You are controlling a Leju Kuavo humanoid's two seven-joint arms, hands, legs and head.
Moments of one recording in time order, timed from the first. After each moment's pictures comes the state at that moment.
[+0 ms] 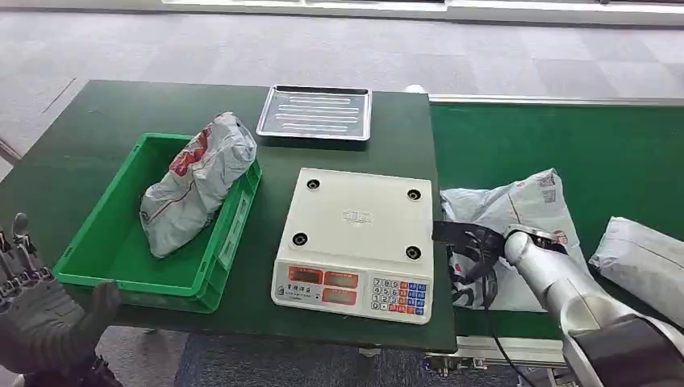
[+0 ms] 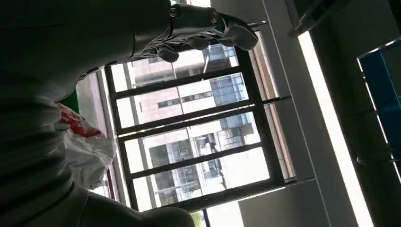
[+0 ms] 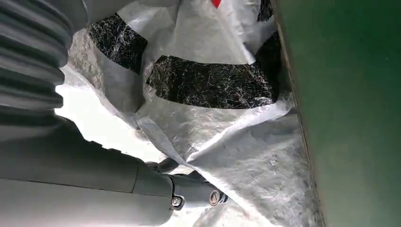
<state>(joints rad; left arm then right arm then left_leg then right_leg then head) 0.21 -0.15 -0.01 -2.07 -0.12 0.14 -0.70 -0.81 -0.27 0.47 -0.29 0.91 0.48 -0.17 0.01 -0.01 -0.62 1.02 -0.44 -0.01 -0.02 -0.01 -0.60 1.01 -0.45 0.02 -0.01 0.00</state>
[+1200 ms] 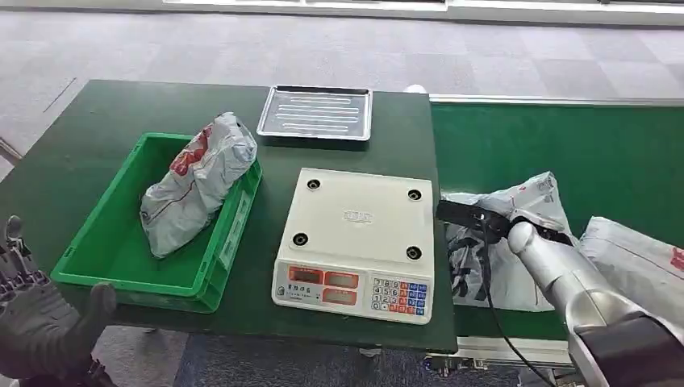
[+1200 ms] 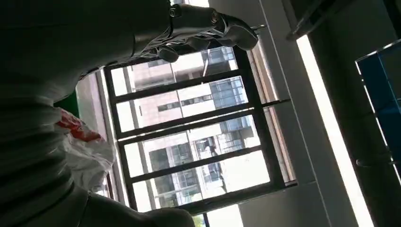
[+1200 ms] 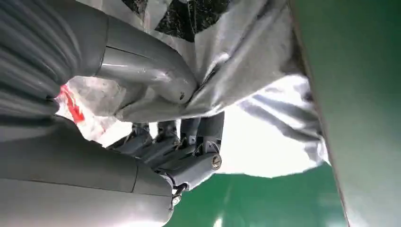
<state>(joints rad) 0.23 -0.14 -0.01 -2.09 -0.13 0.15 -0.70 -0.83 -0.29 0.47 -0.38 0.90 0.29 -0.16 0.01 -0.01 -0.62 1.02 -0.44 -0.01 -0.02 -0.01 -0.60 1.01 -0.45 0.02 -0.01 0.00</state>
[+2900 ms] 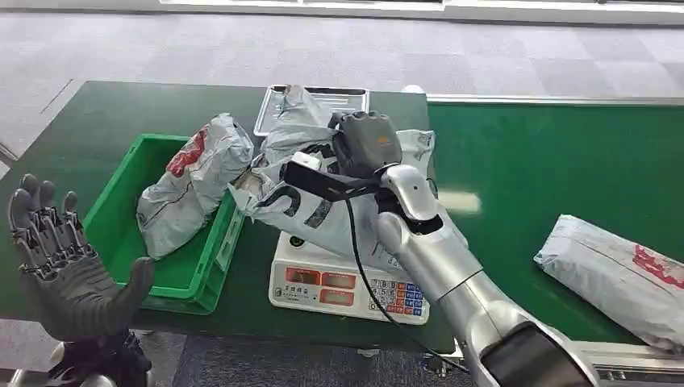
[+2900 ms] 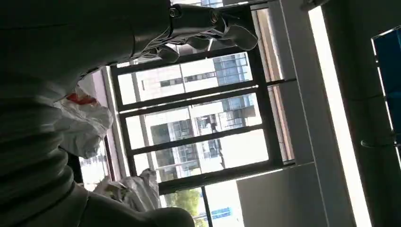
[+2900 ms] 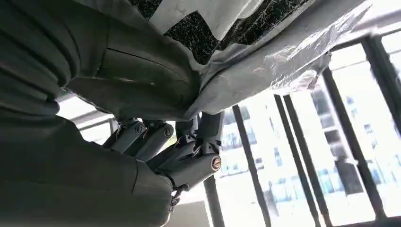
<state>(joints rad) 0.12 -0.19 -0.07 -1.97 -0.14 0.09 -0.68 -0.77 0.16 0.55 -0.88 1.14 -0.19 -0.08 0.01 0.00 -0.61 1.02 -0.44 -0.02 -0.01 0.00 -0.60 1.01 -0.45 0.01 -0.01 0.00</state>
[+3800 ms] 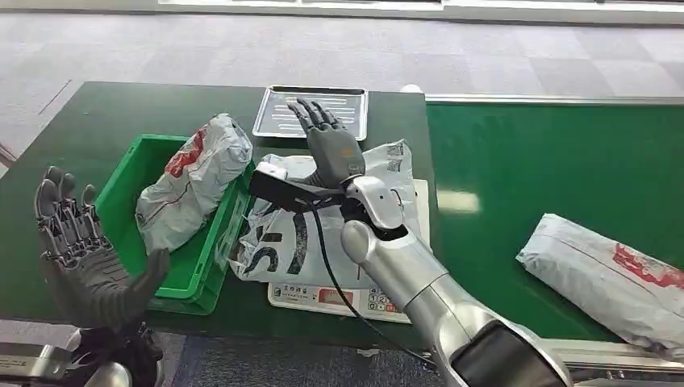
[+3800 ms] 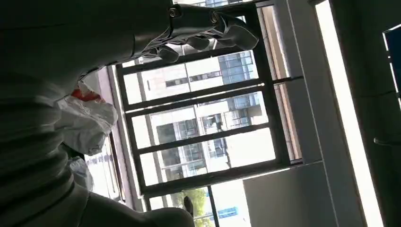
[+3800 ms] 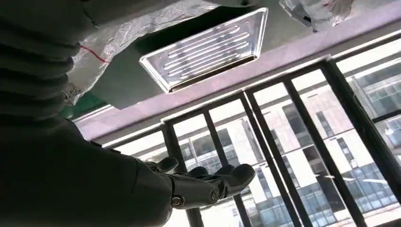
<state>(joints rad) 0.08 -0.19 -0.08 -1.91 -0.17 0.13 -0.66 -0.78 0.26 0.56 -0.77 1.04 -0.25 -0.14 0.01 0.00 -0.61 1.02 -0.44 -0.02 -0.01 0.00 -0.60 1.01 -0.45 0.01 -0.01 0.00</state>
